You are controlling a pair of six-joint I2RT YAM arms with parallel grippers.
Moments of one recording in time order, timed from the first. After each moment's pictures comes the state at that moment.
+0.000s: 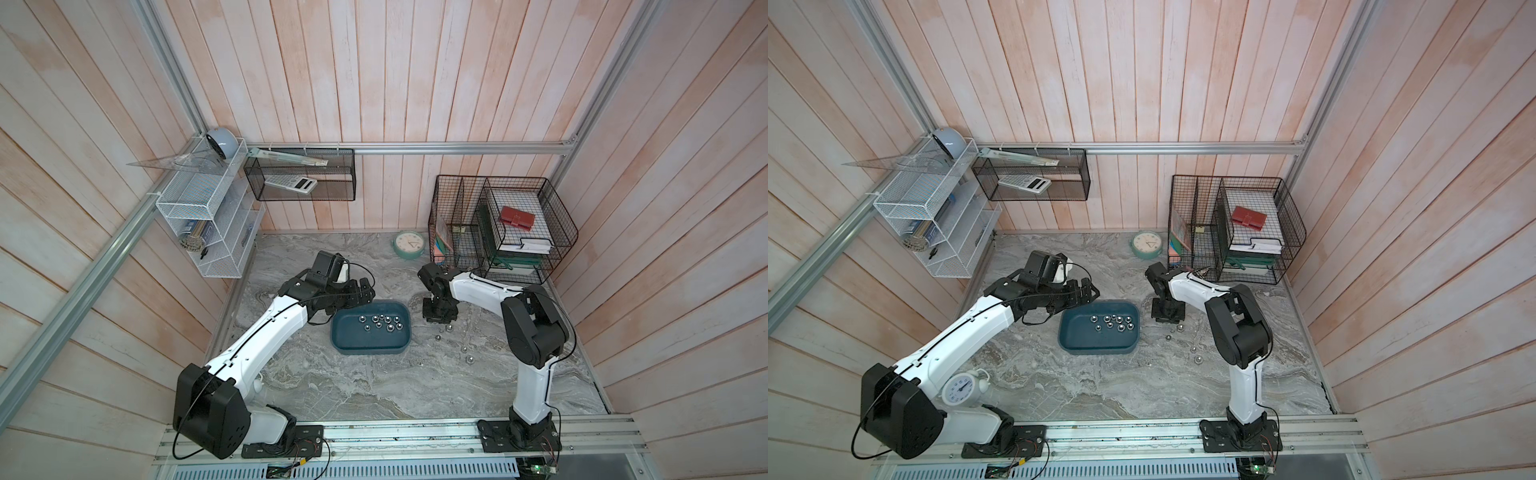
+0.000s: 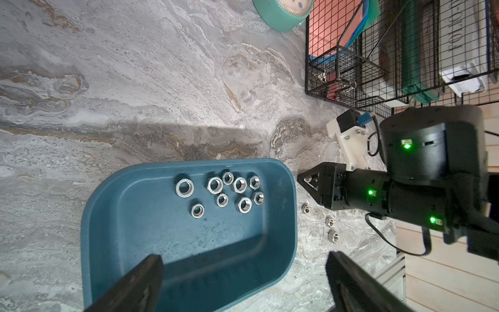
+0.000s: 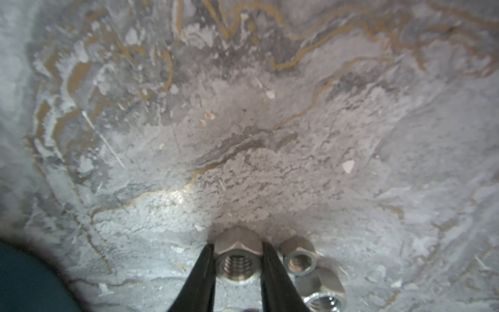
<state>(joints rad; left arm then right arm) -0.43 1.38 1.17 -0.69 0.25 -0.58 0.55 1.97 1.34 -0.85 0.04 0.62</state>
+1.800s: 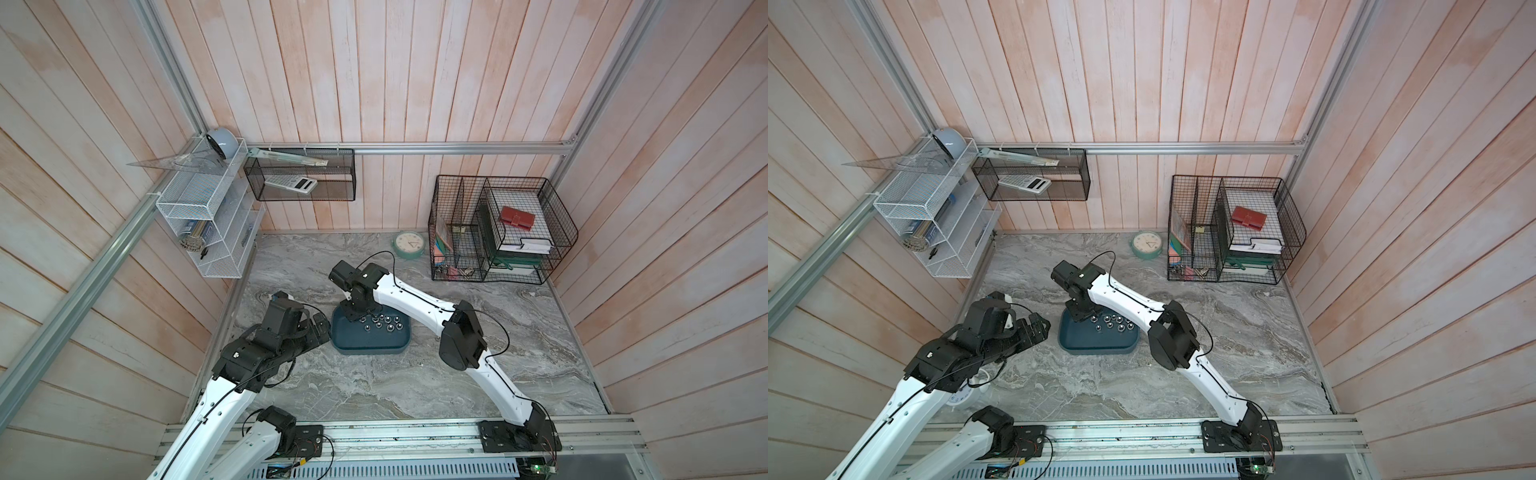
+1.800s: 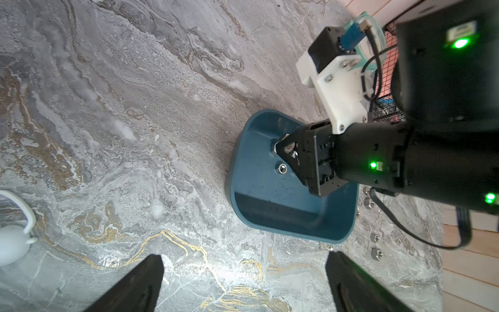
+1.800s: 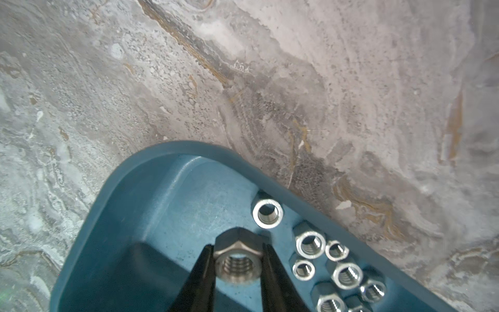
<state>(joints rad) -0.42 0.78 0.93 -1.04 -0.06 -0.76 0.99 2.49 2.40 -1.20 0.04 0.36</state>
